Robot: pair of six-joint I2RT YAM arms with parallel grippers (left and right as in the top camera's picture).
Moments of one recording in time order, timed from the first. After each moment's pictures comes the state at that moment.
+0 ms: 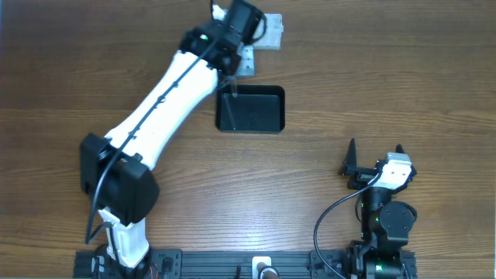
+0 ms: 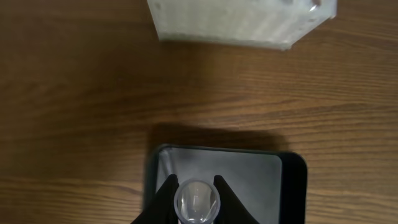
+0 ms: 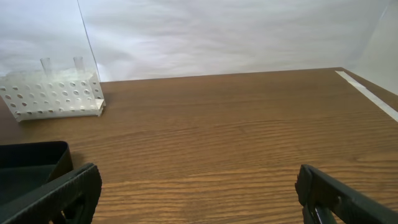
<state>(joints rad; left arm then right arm) -0.55 2.00 1.87 -0.96 -0.24 -0.56 -0.08 0.01 0.01 -0.07 0.05 0.02</state>
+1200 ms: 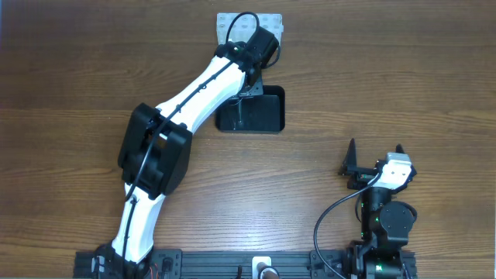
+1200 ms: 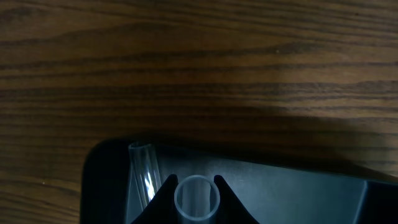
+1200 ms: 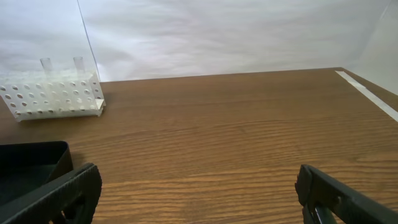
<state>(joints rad) -0.58 2.26 1.87 -0.96 -0.24 -0.68 -0.08 0.01 0.01 -0.07 0.05 0.02</state>
